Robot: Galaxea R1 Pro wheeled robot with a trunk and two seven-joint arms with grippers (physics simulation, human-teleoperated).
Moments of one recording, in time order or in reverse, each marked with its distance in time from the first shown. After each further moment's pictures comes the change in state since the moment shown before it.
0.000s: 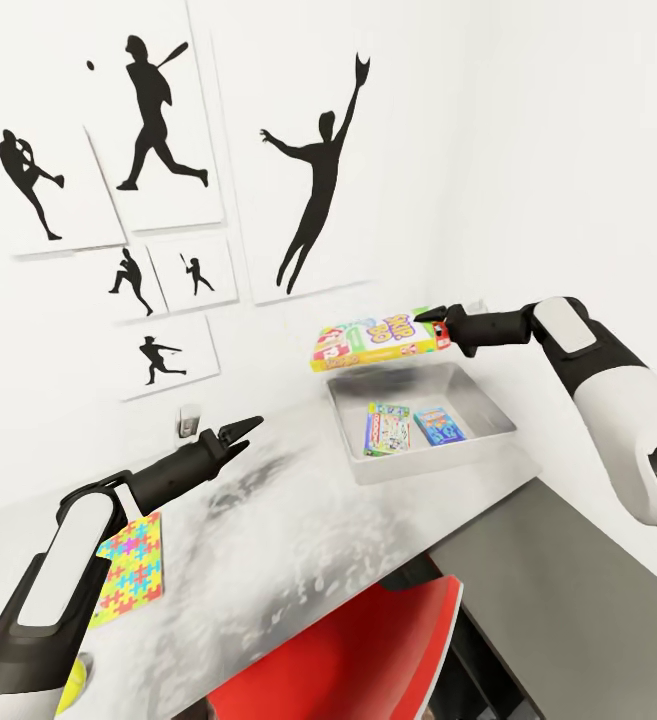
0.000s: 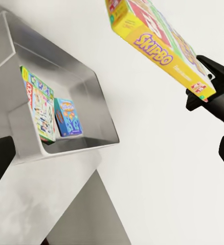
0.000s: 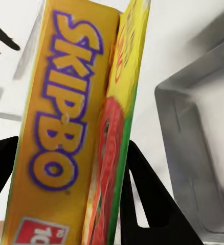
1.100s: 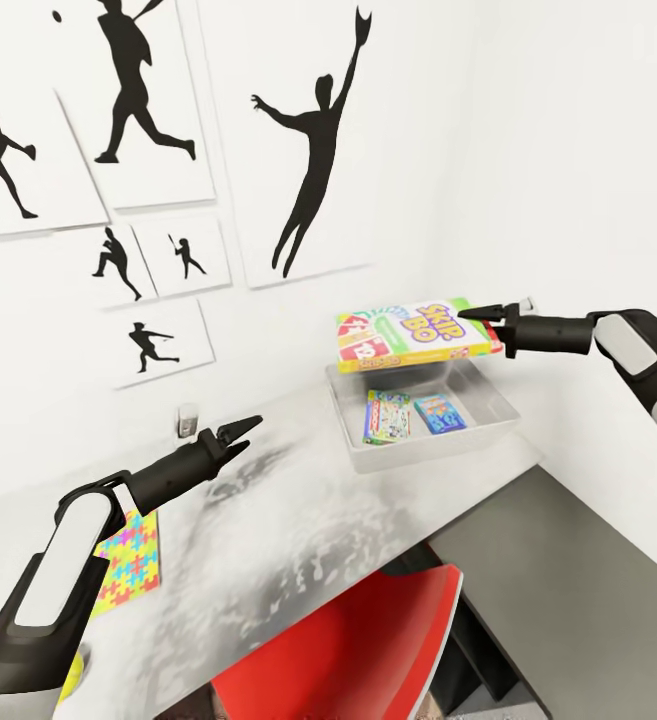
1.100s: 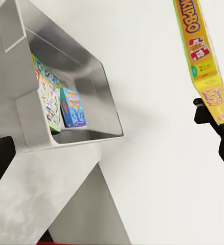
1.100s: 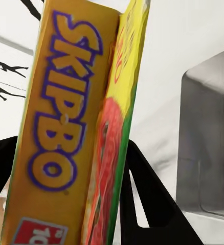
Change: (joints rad) left arm 0.000 0.005 0.000 0.000 0.026 0.007 -0.001; right arm 0.013 -0.228 0.274 0.004 0.088 0.000 0.707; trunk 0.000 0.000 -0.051
